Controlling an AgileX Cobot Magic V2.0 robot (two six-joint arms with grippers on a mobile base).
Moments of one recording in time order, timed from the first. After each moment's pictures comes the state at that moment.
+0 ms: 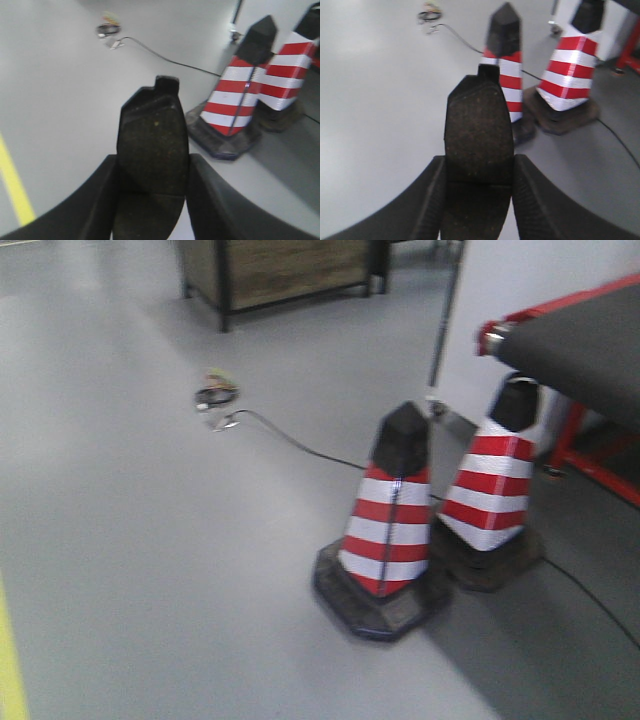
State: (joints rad) left arm -0.32 0.29 -0.42 0.30 0.73 -0.40; right arm -0.03 0.30 -0.40 0.20 0.72 -0.21
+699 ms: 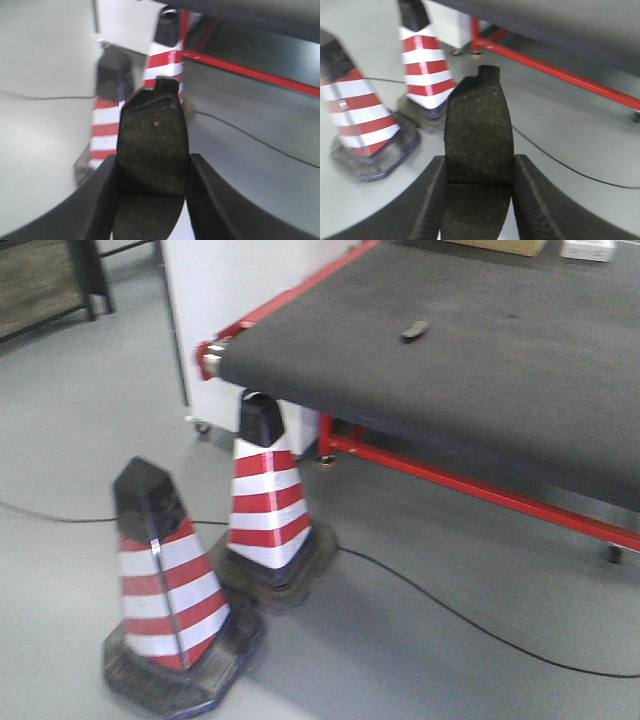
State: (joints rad) left arm -0.32 0.29 -0.42 0.30 0.73 -0.40; right arm -0.03 0.30 -0.40 0.20 0.73 -0.21
